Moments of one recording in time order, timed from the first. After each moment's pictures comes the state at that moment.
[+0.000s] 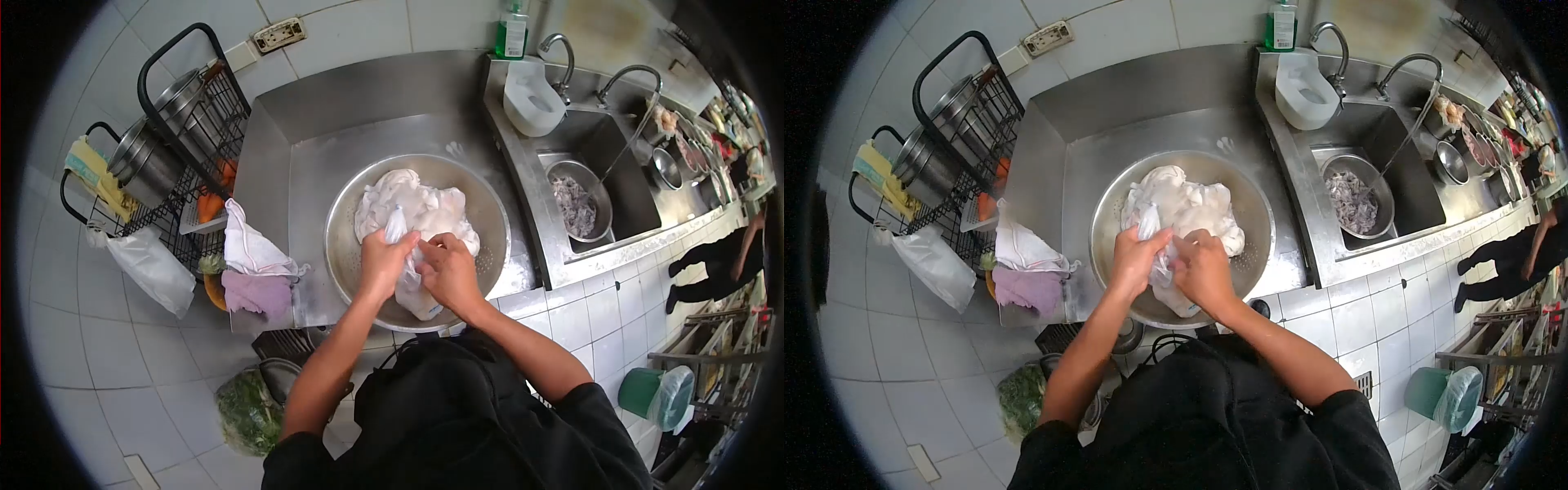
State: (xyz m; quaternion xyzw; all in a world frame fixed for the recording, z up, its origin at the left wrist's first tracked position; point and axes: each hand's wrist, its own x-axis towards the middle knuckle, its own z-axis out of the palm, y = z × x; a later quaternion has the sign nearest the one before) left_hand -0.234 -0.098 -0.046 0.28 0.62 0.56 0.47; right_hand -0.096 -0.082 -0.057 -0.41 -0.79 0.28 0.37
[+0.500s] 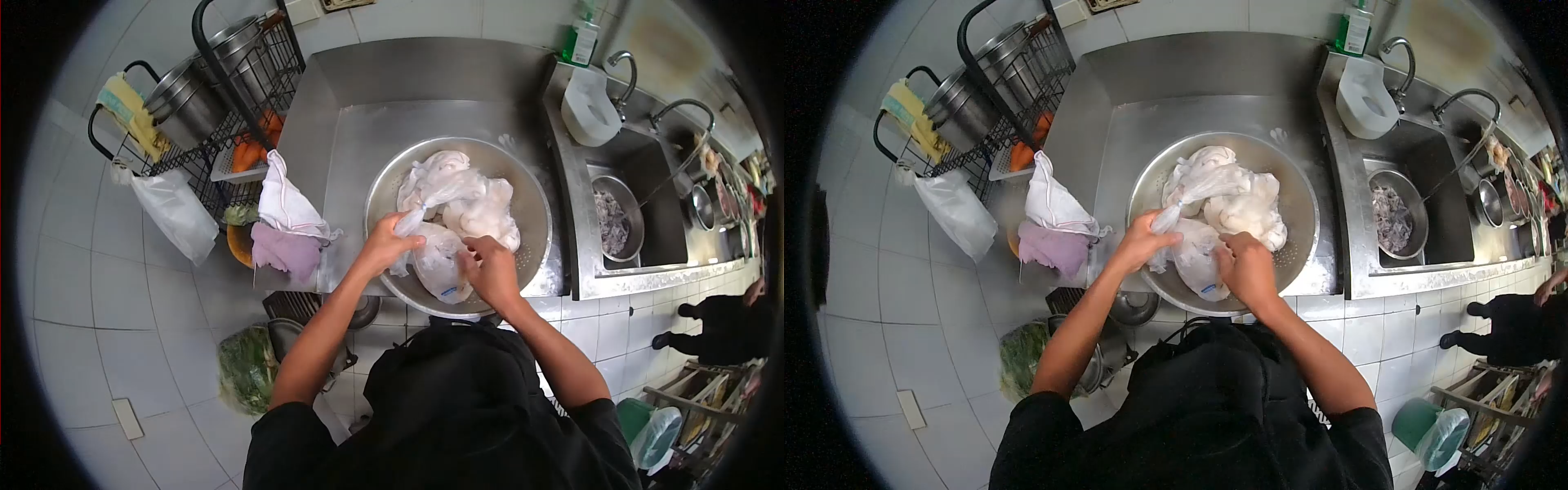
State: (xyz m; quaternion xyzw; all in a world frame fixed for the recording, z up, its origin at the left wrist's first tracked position) left_hand -0.323 -0.136 -0.104 0.39 0.63 0.44 0.50; right_hand -0.089 -0.083 -0.075 -0.41 -0.78 0.37 0.28
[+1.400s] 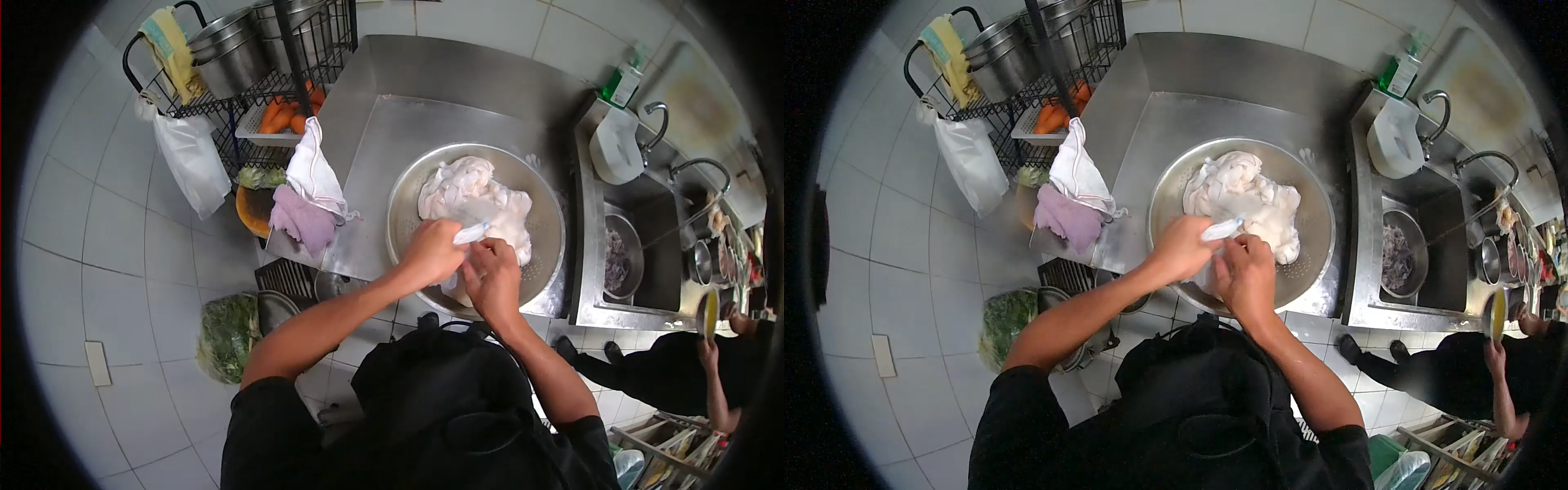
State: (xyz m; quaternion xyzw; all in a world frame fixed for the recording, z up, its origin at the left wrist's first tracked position) left_hand -0.262 -0.145 -0.033 0.55 0.72 0.33 0.27; right_hand -0.107 -0.106 -0.038 -0.32 -0.86 0.23 0.33
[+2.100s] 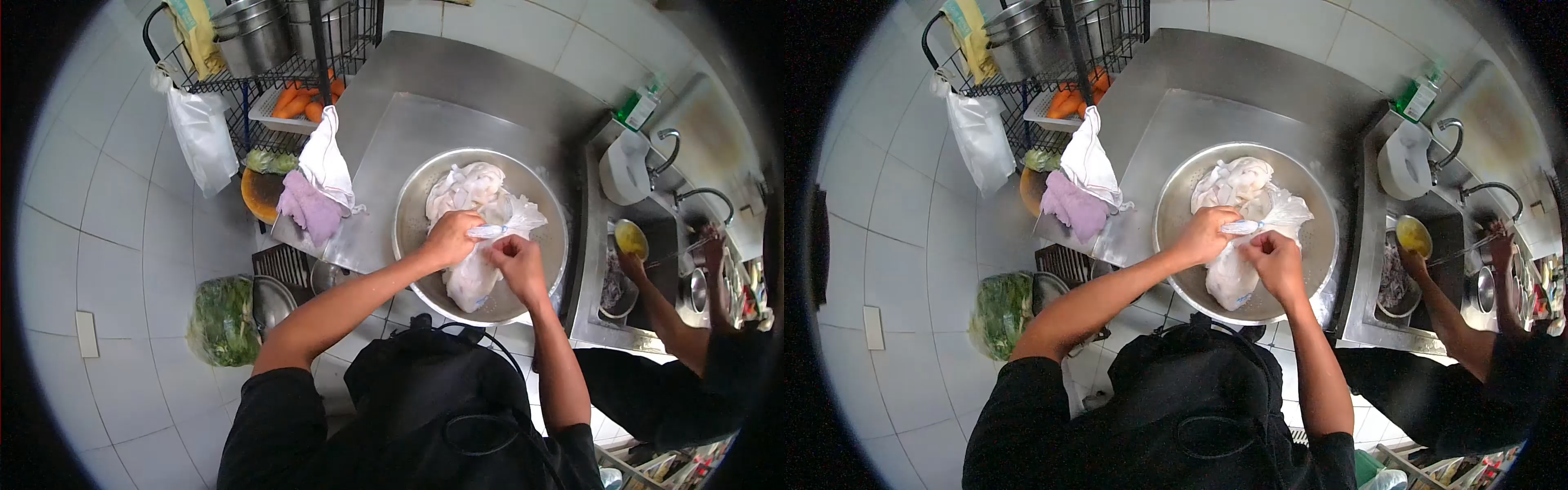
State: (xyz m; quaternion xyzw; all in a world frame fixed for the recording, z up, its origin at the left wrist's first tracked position) left_hand -0.269 -0.108 -0.080 0.60 0.61 0.46 0.22; right_hand -0.098 -0.044 -0.061 -0.41 -0.73 0.51 0.19
